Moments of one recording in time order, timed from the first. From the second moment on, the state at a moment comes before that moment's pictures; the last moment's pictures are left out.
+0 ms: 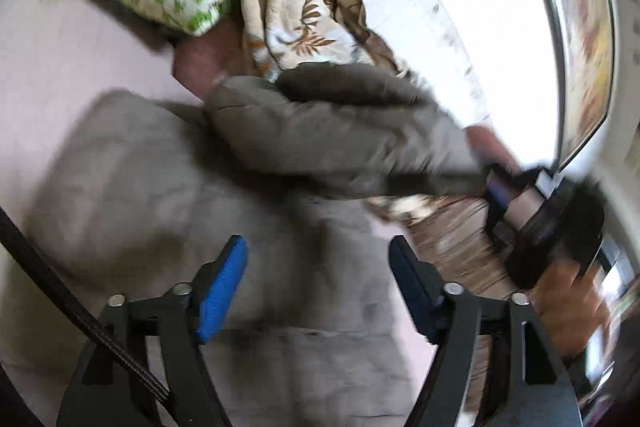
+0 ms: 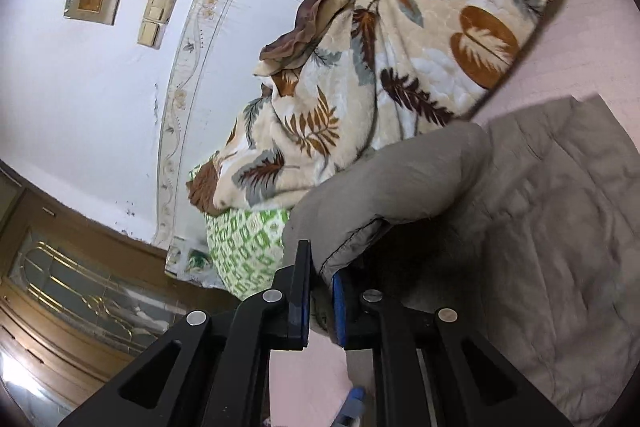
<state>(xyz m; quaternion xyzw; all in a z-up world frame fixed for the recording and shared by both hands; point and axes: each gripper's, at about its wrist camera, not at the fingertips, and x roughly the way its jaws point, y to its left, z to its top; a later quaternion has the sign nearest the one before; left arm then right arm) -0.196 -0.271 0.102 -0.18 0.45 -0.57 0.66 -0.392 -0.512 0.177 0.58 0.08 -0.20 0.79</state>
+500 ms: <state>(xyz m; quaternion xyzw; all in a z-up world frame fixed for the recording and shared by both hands) -0.213 -0.283 0.111 -0.04 0.41 -0.52 0.75 -0.446 -0.433 0.119 0.48 0.17 -0.24 0.82</state>
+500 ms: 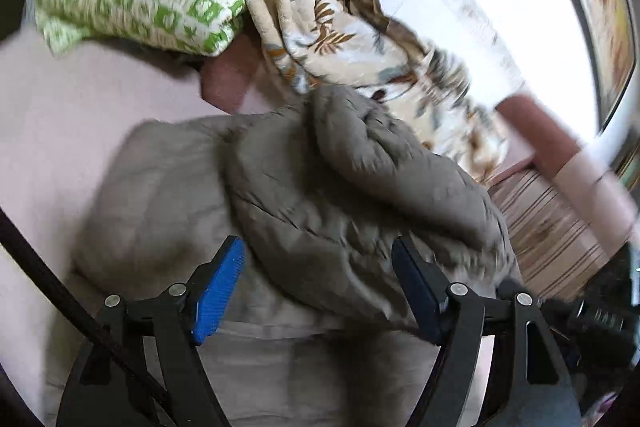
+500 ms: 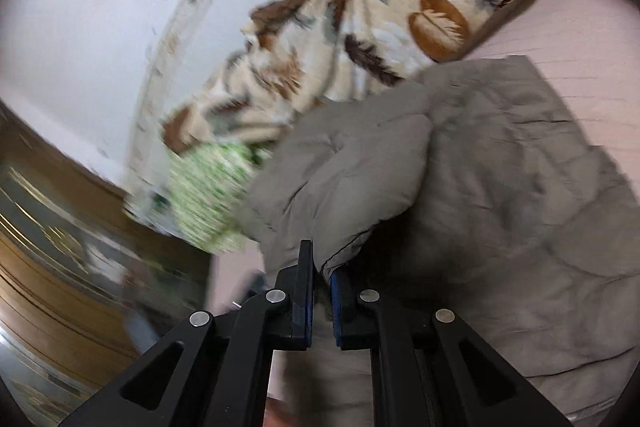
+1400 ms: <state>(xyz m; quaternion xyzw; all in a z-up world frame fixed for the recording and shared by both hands) -0.241 -0.313 0.105 0.13 0.32 -0.44 0.83 -0.440 -0.424 0.131 0.22 0.29 -0.34 0.87</state>
